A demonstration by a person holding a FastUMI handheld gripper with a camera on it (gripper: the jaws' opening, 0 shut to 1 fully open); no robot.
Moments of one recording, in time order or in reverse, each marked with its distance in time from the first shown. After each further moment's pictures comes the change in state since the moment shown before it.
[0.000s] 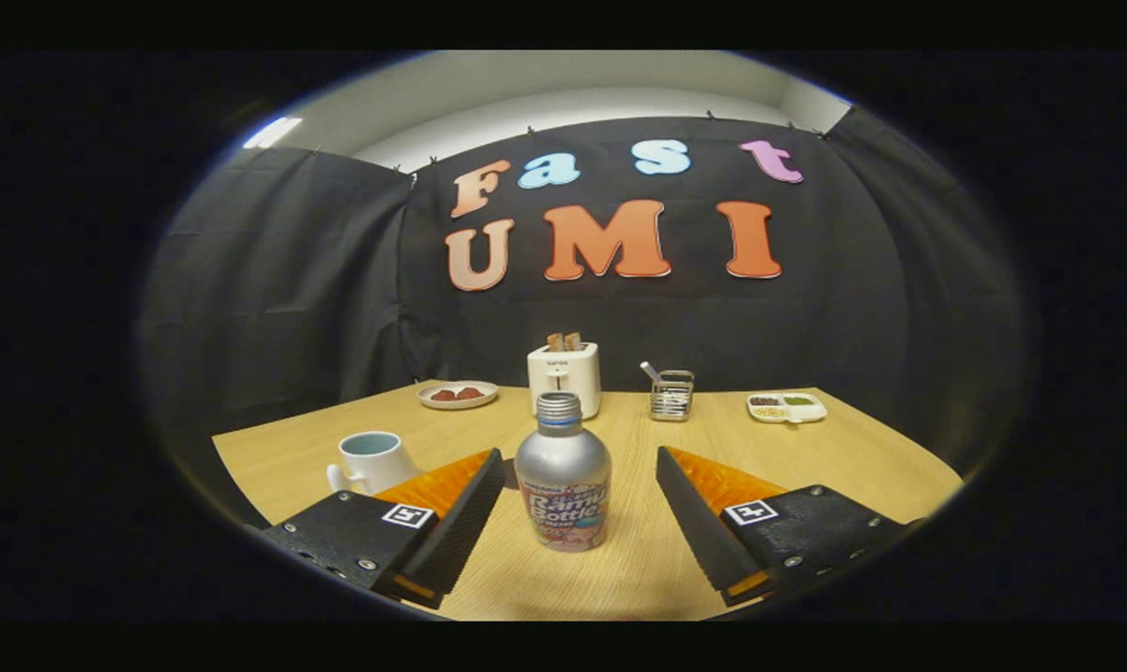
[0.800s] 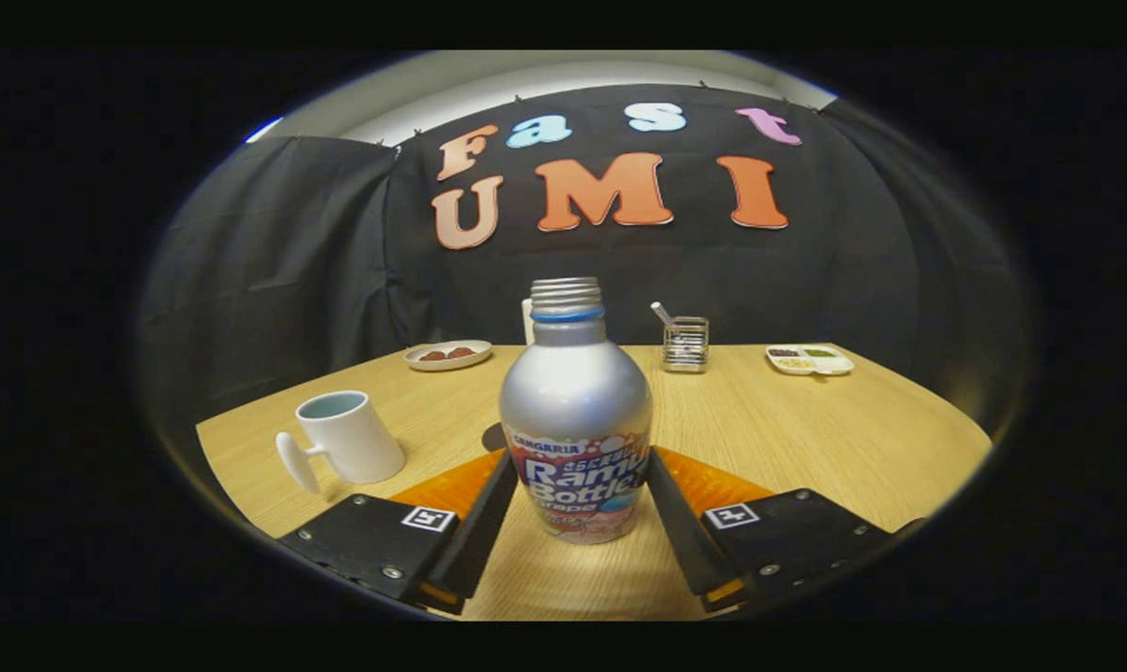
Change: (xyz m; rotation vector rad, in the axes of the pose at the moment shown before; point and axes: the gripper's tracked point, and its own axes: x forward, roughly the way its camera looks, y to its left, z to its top) arm 0.042 0.007 -0.061 0.008 0.127 -0.025
